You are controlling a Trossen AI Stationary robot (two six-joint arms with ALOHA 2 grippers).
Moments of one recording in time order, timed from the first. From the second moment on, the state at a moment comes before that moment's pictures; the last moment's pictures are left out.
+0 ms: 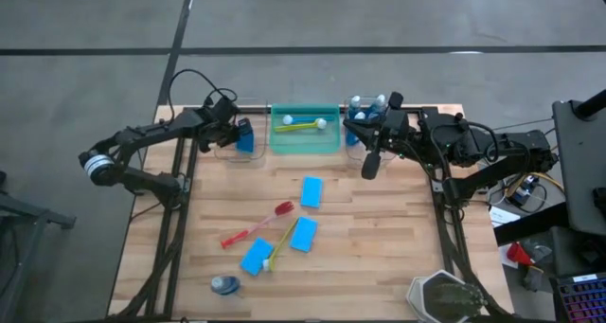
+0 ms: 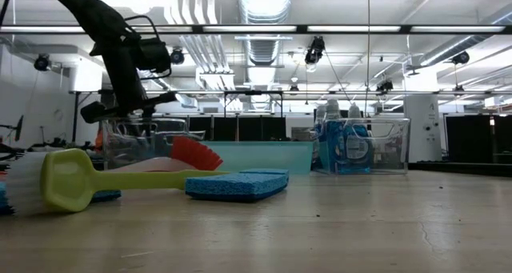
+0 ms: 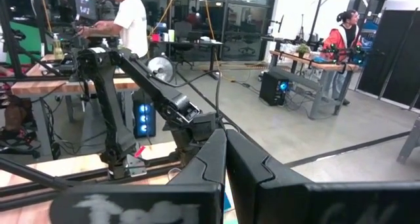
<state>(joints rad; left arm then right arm) 0.79 1.28 0.77 -0.58 -0.07 -1.05 0.14 1.20 1.38 -0.21 0.54 -0.03</state>
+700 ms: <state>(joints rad) 0.58 1.14 0.92 -0.33 0.01 -1.00 0.14 1.20 1.38 -0.21 0.54 -0.05</state>
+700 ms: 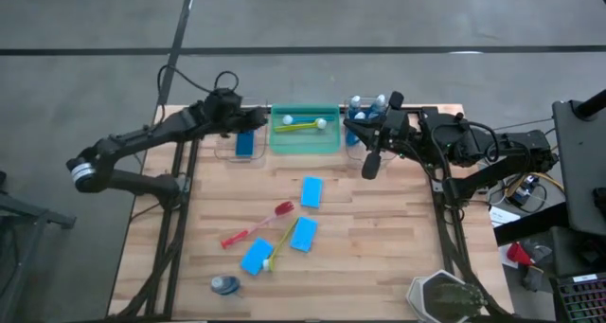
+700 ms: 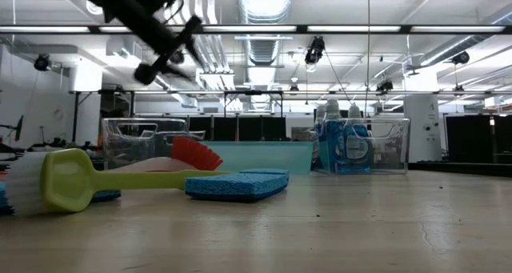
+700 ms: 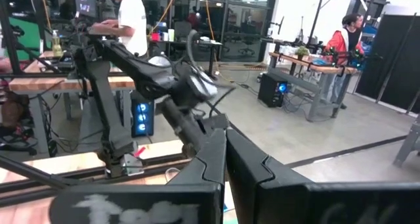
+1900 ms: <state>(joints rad) 0.11 1.72 1.11 -0.24 0.05 -1.15 0.14 1.20 1.38 -0.24 0.54 -0.06</state>
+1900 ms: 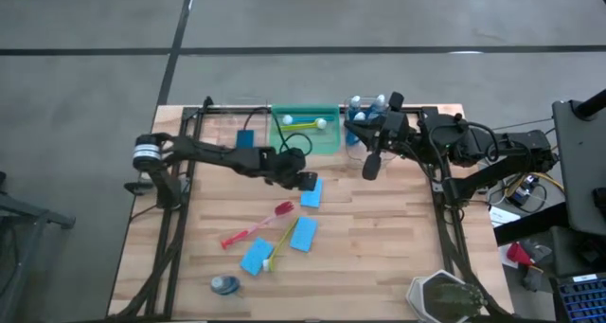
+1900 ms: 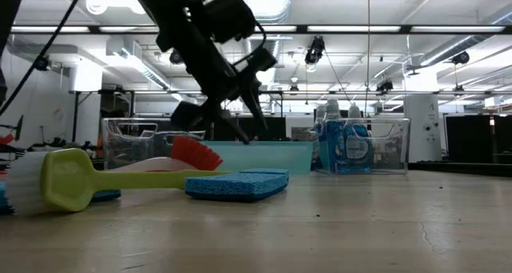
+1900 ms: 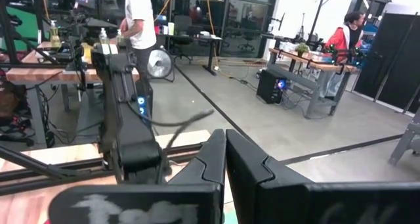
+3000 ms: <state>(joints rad) 0.11 1.84 1.09 -0.24 0.00 -1.10 0.14 1.18 1.38 -0.28 0.54 -0.06</state>
